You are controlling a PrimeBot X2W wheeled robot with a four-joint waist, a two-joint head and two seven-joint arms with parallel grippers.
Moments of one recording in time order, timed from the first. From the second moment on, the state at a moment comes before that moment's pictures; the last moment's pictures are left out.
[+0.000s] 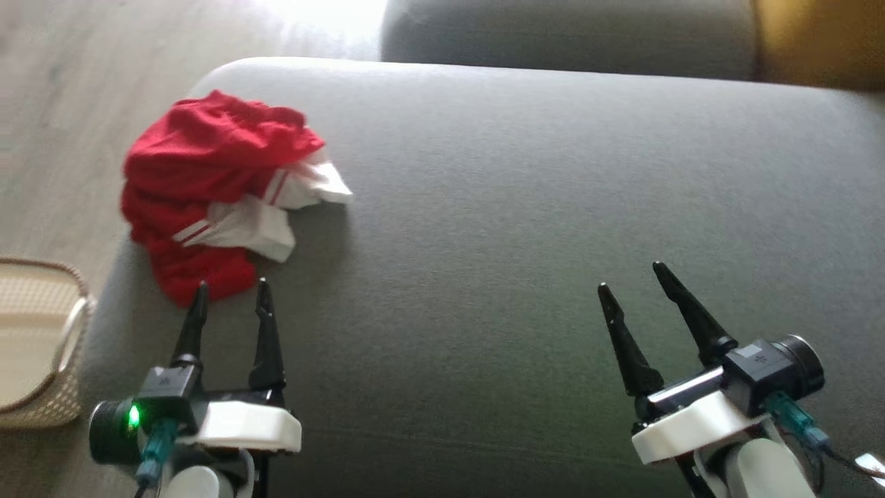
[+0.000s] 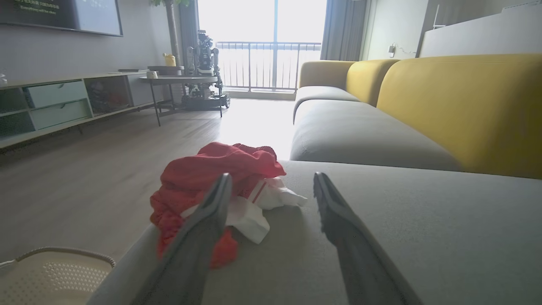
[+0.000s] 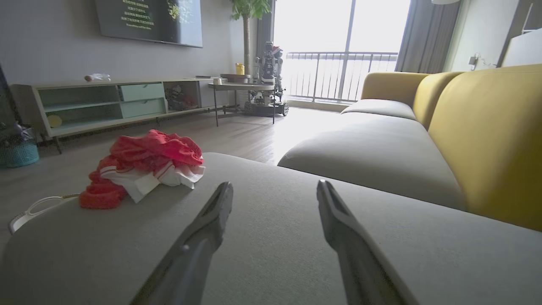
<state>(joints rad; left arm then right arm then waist) 0.04 0.05 -0.15 0.04 -0.09 0.11 -0.26 0.00 -0.04 0.08 0.04 0.02 0.13 -0.25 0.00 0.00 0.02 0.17</state>
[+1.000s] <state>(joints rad) 0.03 0.05 -0.17 0.02 -0.11 0.11 -0.26 0.01 -0.04 0.13 0.04 -0.05 0.13 -0.25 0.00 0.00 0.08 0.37</state>
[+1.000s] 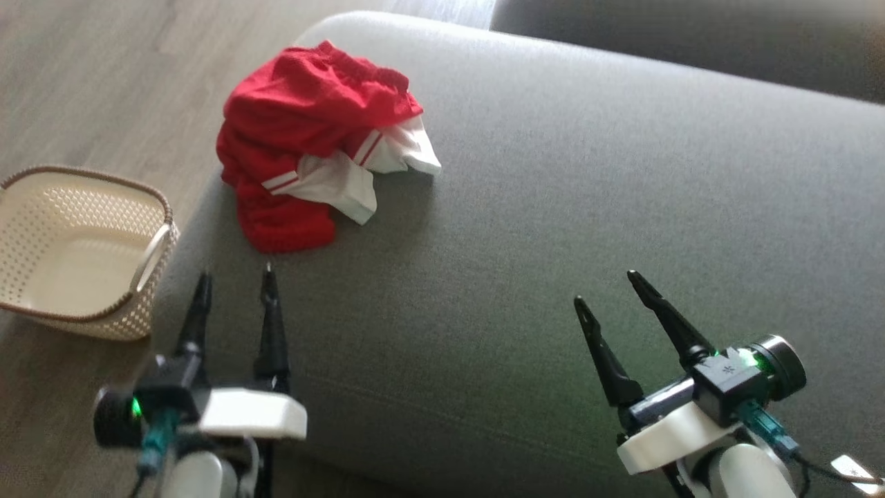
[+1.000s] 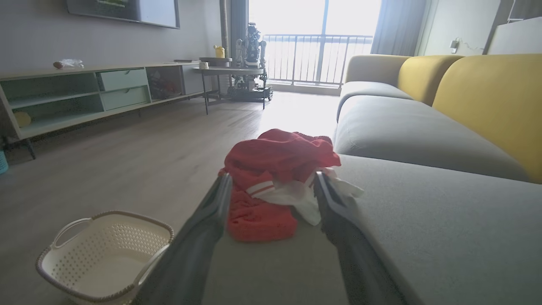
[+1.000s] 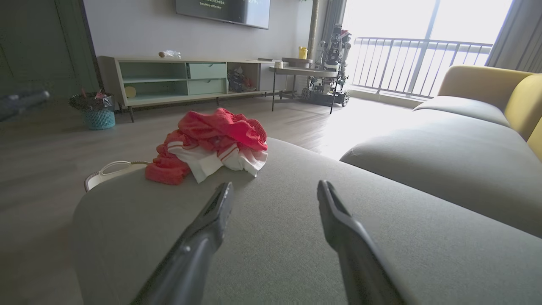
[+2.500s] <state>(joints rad) -1.16 0.19 0.01 1.18 -0.20 -0.05 0.05 -0.22 -0.05 0.10 -0.01 -0.17 0.13 -0.25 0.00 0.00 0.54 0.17</state>
